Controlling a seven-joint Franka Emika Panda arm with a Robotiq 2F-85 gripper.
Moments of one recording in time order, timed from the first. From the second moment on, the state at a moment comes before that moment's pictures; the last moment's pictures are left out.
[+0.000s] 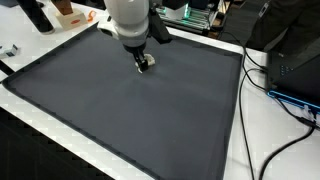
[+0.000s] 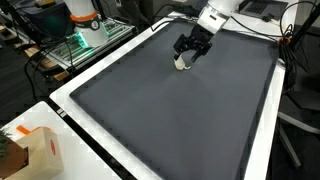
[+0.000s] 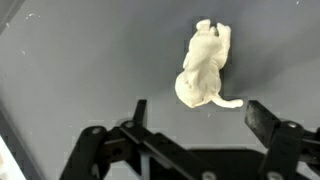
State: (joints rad) arm 0.25 0.60 -0.10 -1.70 -0.18 1.93 0.87
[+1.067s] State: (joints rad) arm 0.36 0.61 -0.05 -1.73 -0.47 1.94 0.86
